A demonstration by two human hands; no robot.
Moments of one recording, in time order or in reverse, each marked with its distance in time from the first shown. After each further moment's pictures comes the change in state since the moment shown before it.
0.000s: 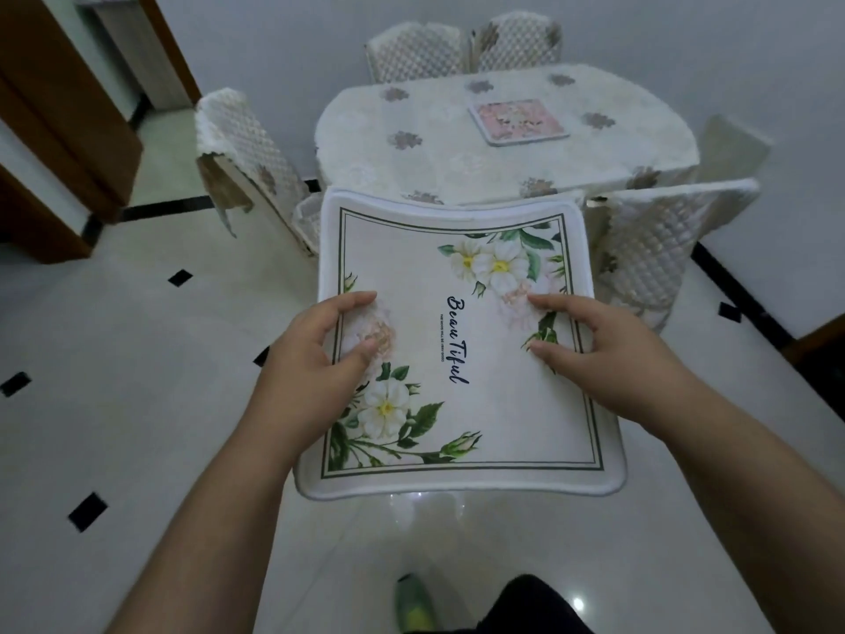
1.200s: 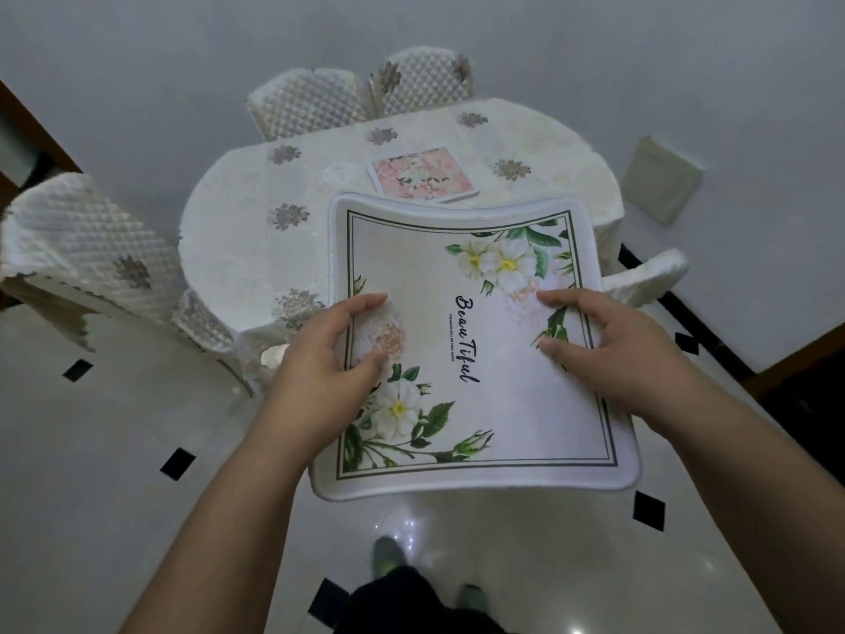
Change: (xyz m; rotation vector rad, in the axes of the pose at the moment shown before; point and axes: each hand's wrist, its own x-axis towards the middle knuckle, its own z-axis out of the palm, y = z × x) left_hand 0.286 0.143 0.260 0.082 -0.150 0.110; right_hand 0.270 0.168 -0.205 0.107 0.134 0.147
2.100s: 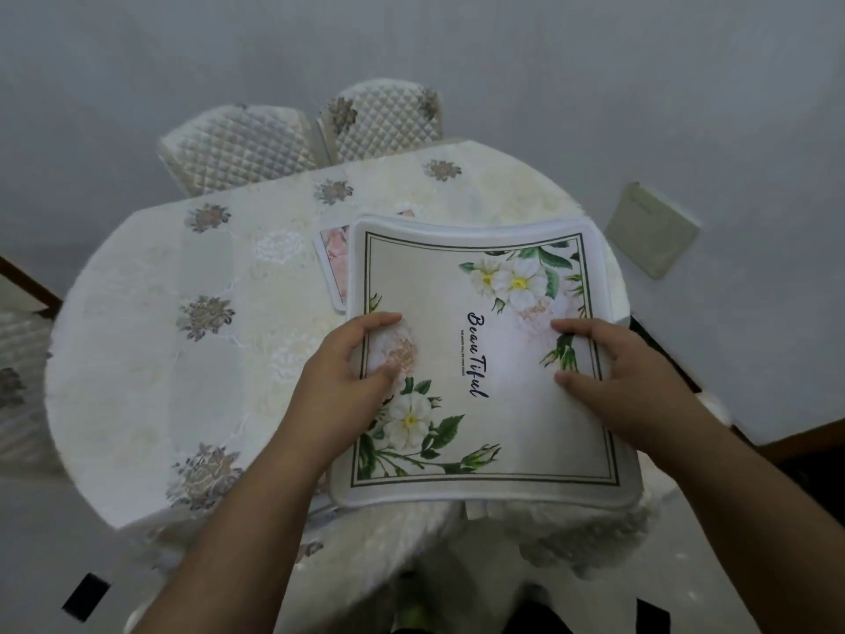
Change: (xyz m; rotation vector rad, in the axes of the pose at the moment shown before) left_hand 0.354 -0.002 0.095 -0.099 -0.113 -0.029; right_hand 0.318 0.022 -0.045 -0.088 0.042 0.105
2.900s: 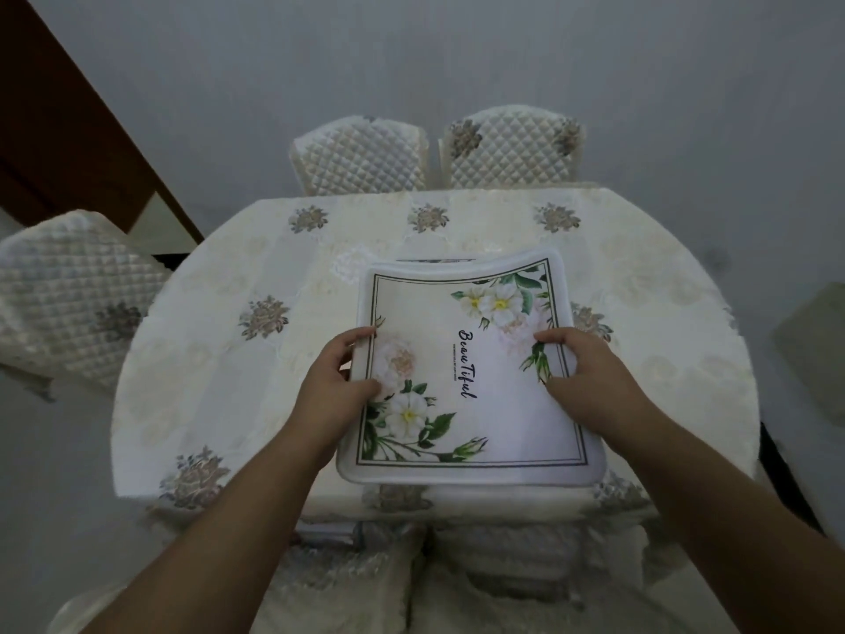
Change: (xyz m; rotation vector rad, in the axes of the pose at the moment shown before) left_hand 0.151 -0.021 0.046 -0.293 0.421 -0.395; right_hand 0.299 0.007 0.028 0.007 -0.306 -0.288
